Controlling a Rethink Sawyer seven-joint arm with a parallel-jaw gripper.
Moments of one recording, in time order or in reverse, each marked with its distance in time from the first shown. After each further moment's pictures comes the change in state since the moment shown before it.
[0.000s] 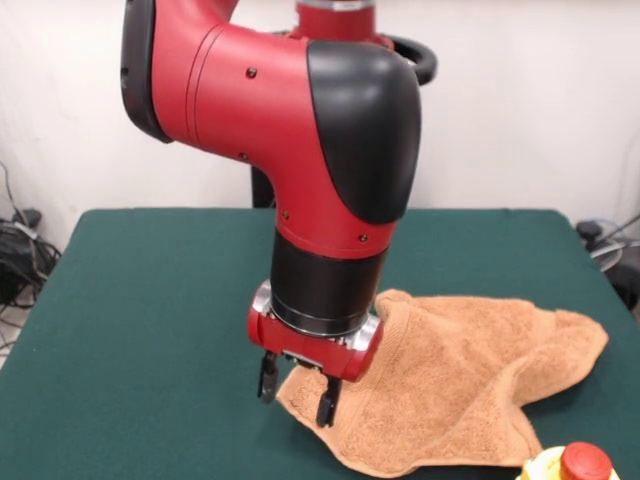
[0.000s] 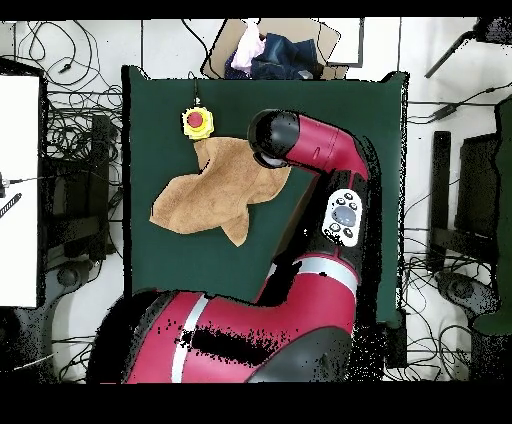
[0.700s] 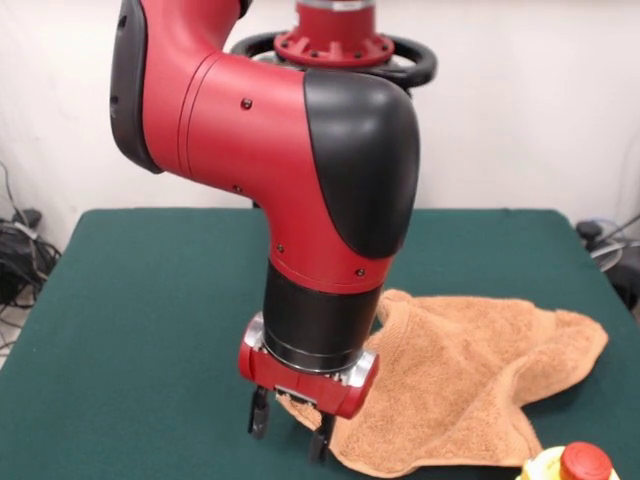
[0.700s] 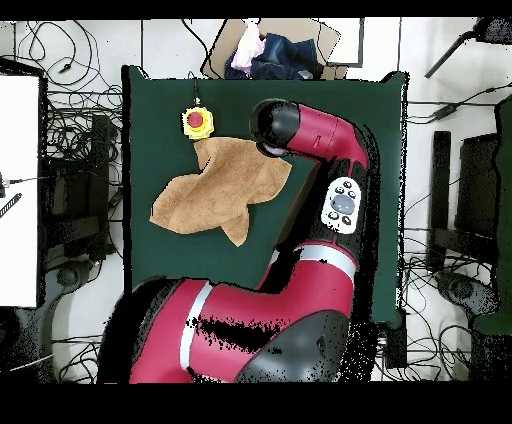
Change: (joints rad) arm -0.004 0.065 -0.007 -0.103 0.000 0.007 0.000
